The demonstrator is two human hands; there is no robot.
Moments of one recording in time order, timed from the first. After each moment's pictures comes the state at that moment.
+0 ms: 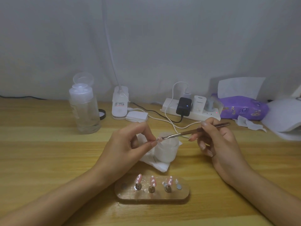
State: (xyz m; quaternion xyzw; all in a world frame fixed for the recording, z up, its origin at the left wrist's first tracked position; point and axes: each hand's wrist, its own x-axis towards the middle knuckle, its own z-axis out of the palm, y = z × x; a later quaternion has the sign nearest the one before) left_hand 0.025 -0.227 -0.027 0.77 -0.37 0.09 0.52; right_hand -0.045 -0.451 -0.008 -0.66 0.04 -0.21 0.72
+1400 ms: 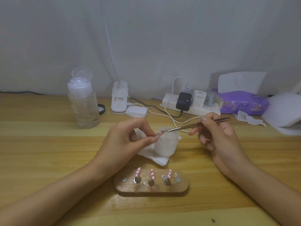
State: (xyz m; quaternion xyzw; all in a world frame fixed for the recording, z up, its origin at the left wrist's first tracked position) left_hand 0.026 -0.225 -0.026 0.77 -0.36 0.07 0.53; right_hand -0.042 -0.452 -0.011 -0.65 0.05 -0.21 0.73
